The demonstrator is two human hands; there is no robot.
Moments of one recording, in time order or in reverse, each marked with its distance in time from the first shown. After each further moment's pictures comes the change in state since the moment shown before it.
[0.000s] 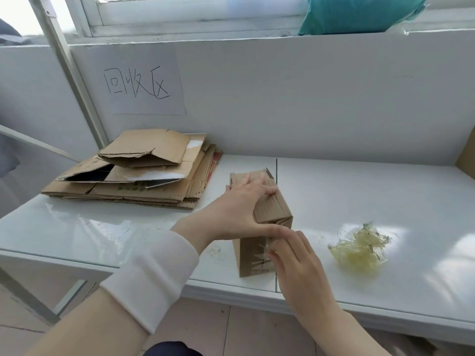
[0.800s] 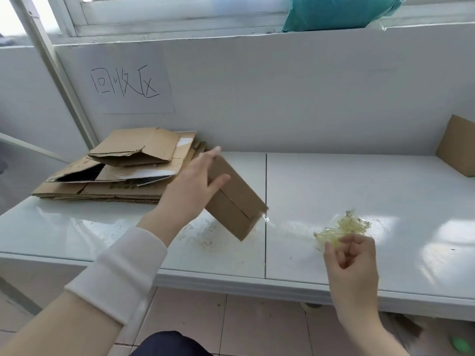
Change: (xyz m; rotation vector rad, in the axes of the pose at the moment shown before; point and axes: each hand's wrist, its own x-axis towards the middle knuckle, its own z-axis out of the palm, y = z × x) left_hand -0.010 -0.030 -0.015 -0.027 0.489 -0.126; right_hand -0.032 0.017 -0.059 0.396 0.256 0.971
